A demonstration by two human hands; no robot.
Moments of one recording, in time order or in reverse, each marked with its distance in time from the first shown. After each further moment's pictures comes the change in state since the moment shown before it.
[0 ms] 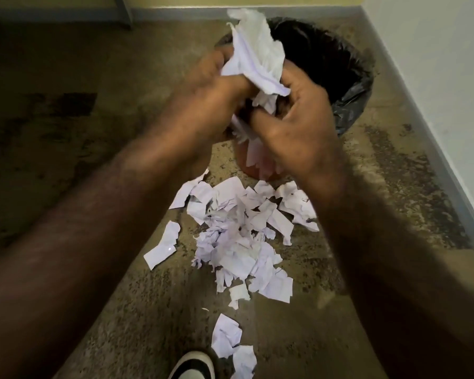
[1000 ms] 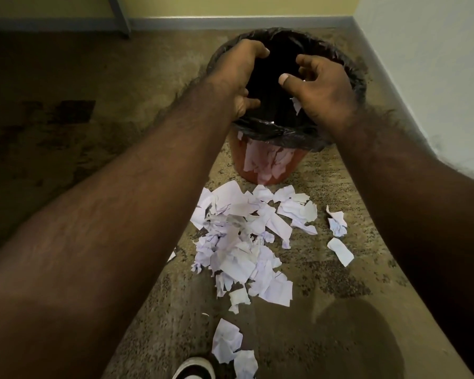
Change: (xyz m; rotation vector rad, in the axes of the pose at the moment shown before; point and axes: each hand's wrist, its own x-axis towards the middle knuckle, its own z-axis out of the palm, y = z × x) left_hand 0.102 -0.011 0.028 -0.284 0.112 -0.269; right_hand 0.077 0.044 -0.047 -0.404 0.107 0.226
